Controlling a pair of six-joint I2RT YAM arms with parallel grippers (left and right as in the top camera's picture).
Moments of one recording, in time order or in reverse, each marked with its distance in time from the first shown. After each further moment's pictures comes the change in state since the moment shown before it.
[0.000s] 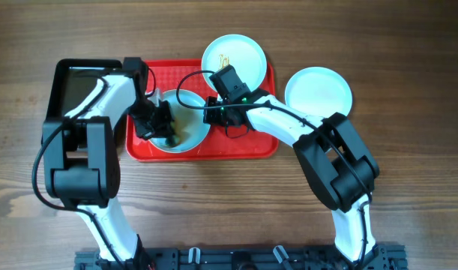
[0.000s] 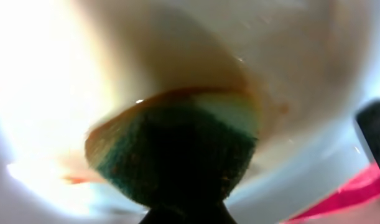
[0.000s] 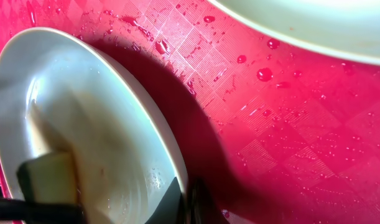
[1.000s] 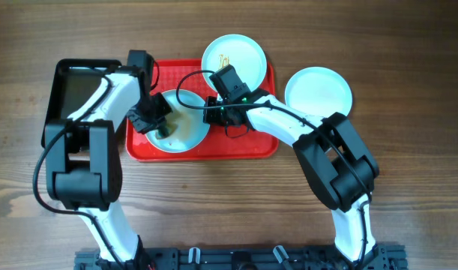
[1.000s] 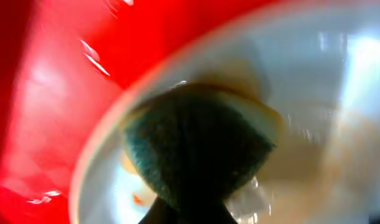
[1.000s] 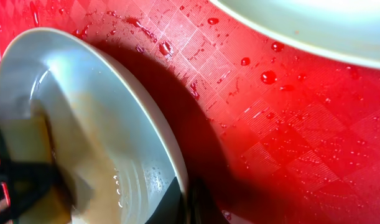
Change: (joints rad) left arm -0.026 -0.018 0.020 0.067 -0.254 -0.296; right arm -0.001 0.002 0.000 0.008 -0.007 -0.006
